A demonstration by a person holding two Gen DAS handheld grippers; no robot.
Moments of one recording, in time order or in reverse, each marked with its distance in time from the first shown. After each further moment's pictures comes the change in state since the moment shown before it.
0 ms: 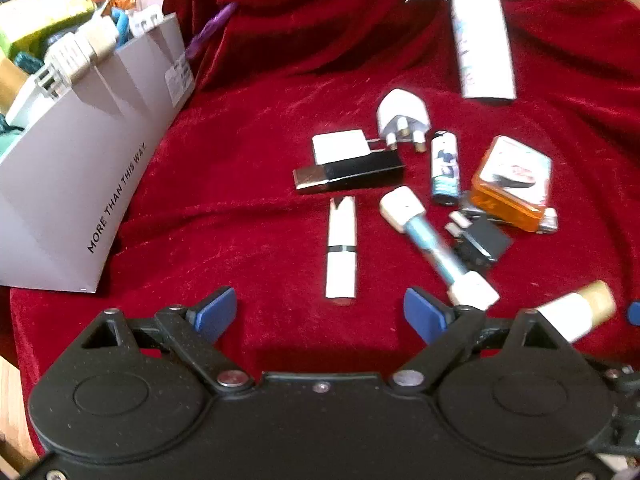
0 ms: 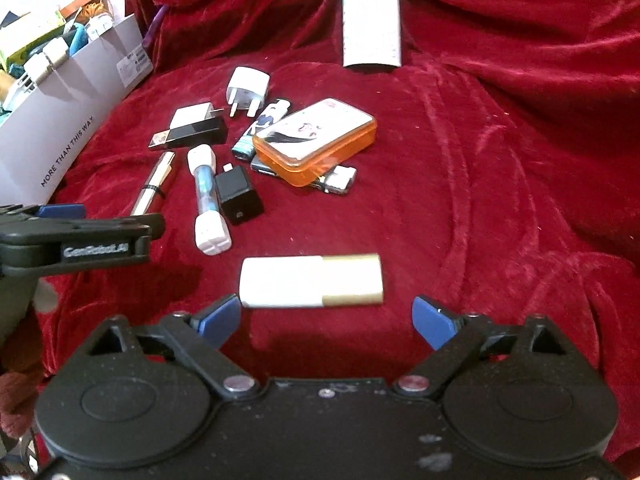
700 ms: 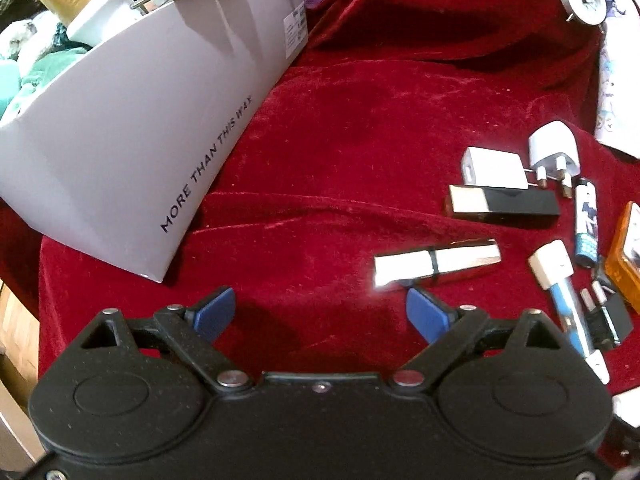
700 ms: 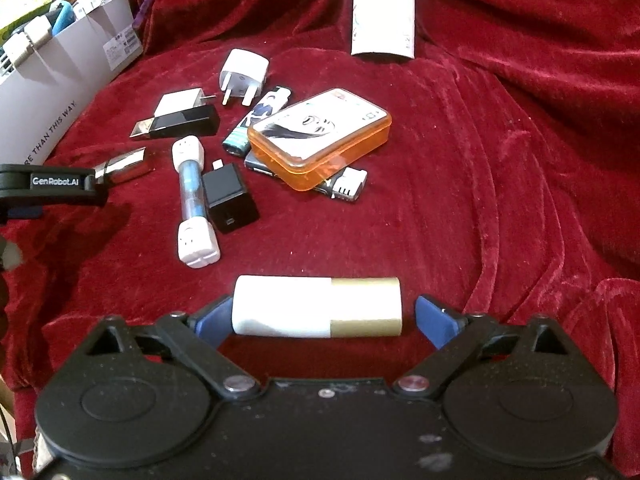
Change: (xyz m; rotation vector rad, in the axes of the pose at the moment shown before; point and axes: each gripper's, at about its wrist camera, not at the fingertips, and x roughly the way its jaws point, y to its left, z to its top) left arm 0.027 0.060 0.014 -0.240 0.083 0.130; right arm 0.028 0.010 0.011 -0.026 0.024 -0.044
